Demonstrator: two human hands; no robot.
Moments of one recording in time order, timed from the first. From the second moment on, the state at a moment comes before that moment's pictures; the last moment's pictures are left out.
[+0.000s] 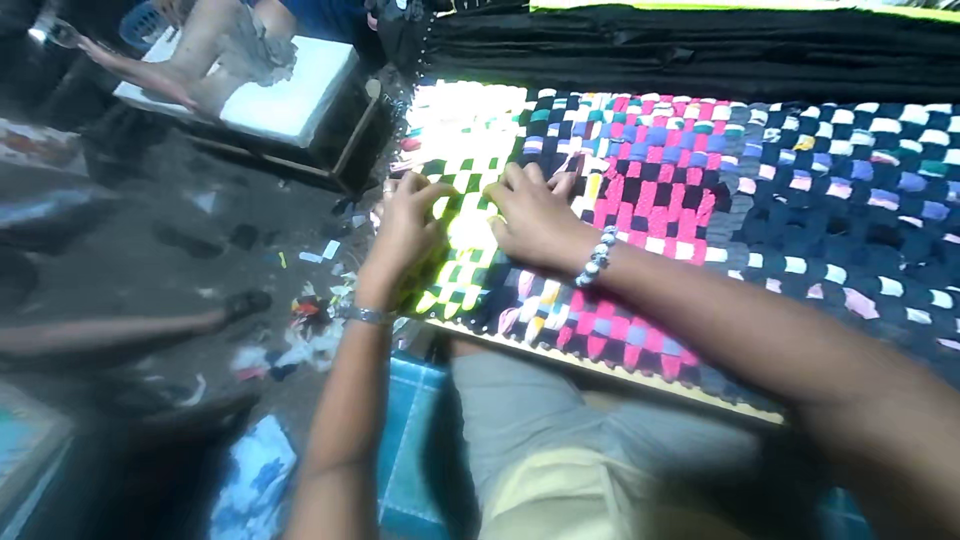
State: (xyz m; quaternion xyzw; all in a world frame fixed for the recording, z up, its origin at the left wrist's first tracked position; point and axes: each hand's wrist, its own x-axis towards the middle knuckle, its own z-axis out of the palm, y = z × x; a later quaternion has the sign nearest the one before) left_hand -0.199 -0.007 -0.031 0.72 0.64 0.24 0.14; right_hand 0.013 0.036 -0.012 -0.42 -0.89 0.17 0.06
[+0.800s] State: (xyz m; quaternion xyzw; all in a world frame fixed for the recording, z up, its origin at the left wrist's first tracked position) left_hand -0.236 -0.027 -0.037 0.66 0.66 0.34 0.13; right_hand 0.001 0.048 -0.019 -0.35 -0.91 0.16 0.14
